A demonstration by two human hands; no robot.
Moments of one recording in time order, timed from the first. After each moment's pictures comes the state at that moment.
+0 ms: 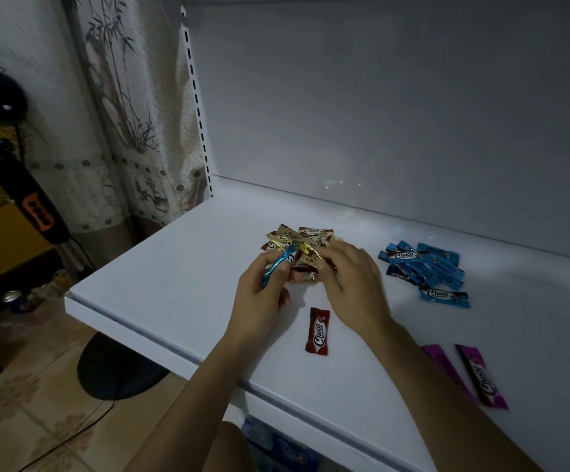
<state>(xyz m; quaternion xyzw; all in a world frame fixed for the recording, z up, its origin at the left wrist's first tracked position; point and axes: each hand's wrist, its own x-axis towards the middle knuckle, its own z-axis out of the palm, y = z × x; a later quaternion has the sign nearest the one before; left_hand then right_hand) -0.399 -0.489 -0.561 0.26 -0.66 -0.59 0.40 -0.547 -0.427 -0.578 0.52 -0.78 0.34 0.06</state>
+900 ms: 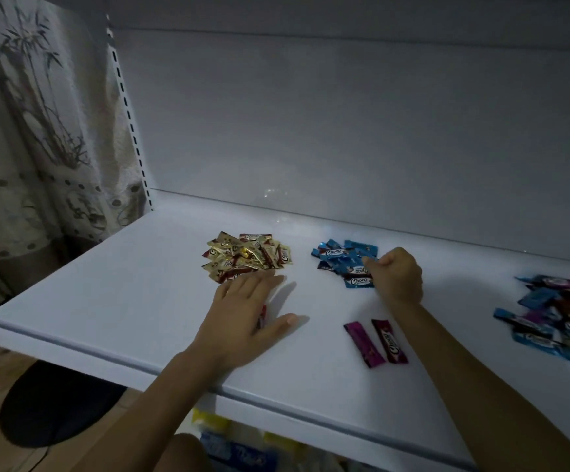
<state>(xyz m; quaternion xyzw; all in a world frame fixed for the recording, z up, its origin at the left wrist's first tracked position) -0.407 -0.463 -0.572 0.13 -0.95 -0.15 0.23 -0.636 -0.325 -0.564 0.12 -0.87 0.48 0.05</state>
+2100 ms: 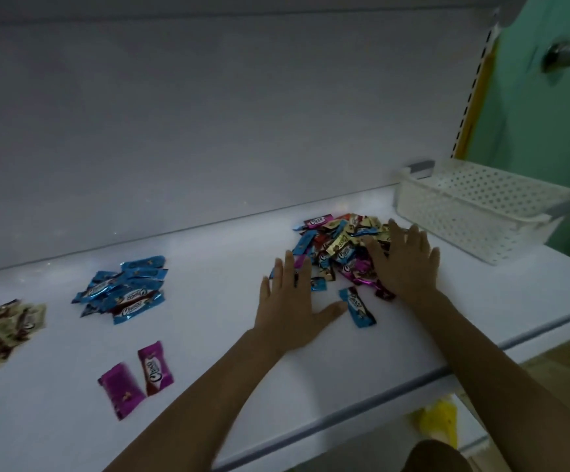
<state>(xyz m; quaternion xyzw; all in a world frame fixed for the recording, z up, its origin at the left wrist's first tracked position) -0.647 -0.181 -0.584 -0.04 -0.99 -0.13 0.00 -0.736 0.003 -0.579 -0.03 -0.97 0.20 0.13</state>
